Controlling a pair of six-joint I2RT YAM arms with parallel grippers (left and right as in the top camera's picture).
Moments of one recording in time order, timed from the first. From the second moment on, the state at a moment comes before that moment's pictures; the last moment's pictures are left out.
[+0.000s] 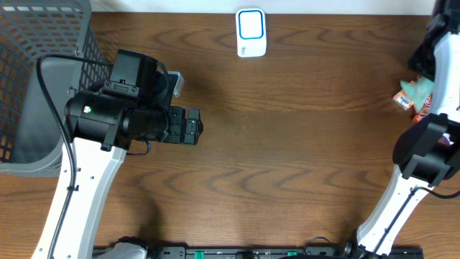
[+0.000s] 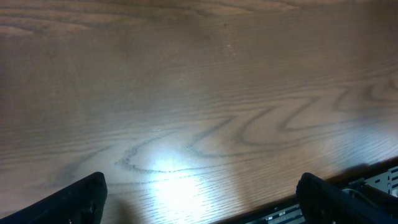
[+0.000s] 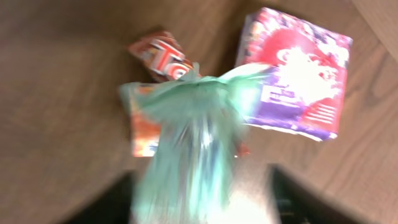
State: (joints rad) left arm -0.25 1.36 1.54 -1.37 0.26 -0.14; right arm -0.33 2.30 2.30 -1.33 0.42 0.45
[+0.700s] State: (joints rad) left arm -0.25 1.36 1.54 -1.37 0.26 -0.14; right arm -0.37 2.14 2.30 -1.69 0.22 0.52
